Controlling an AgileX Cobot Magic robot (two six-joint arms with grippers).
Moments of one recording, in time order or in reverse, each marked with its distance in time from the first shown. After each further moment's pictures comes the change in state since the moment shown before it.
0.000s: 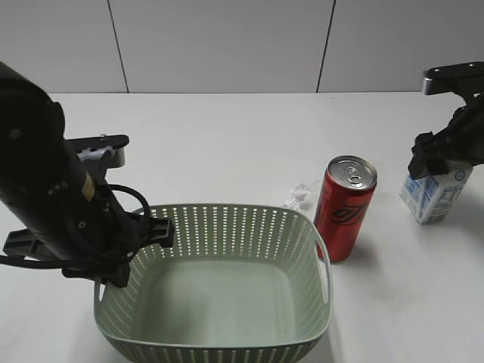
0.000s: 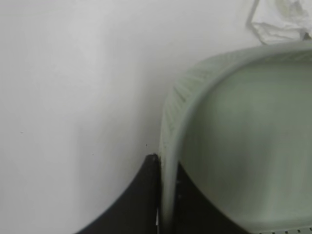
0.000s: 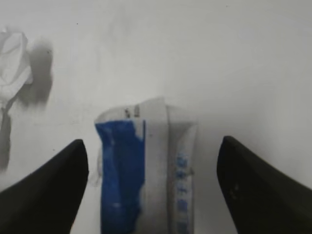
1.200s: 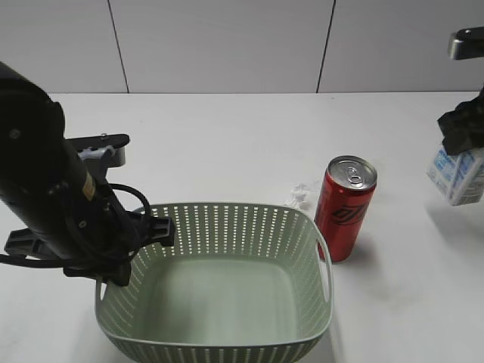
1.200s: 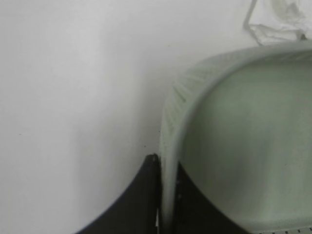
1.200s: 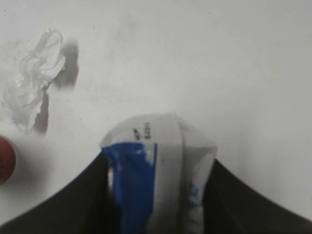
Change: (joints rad) left arm 0.000 0.000 0.000 0.000 -0.007 0.002; right arm 0.000 -0.198 -0.022 0.000 0.195 0.013
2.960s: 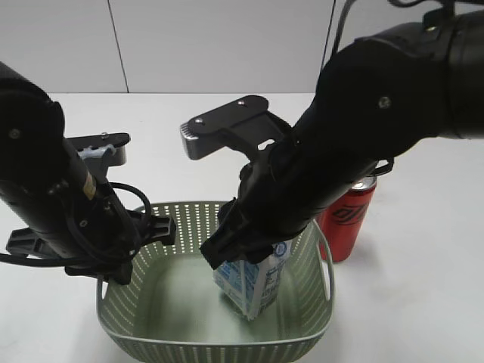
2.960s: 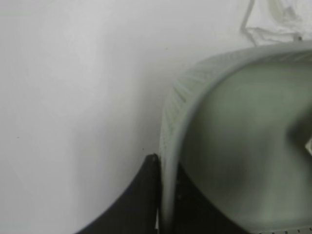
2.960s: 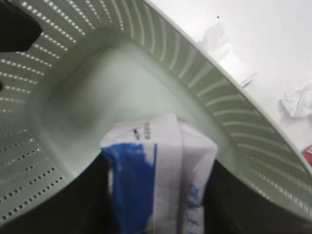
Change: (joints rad) left arm 0.000 0.000 0.000 0.000 -0.009 0.001; right arm 0.813 0.073 -0.002 0.103 -0.042 0.186
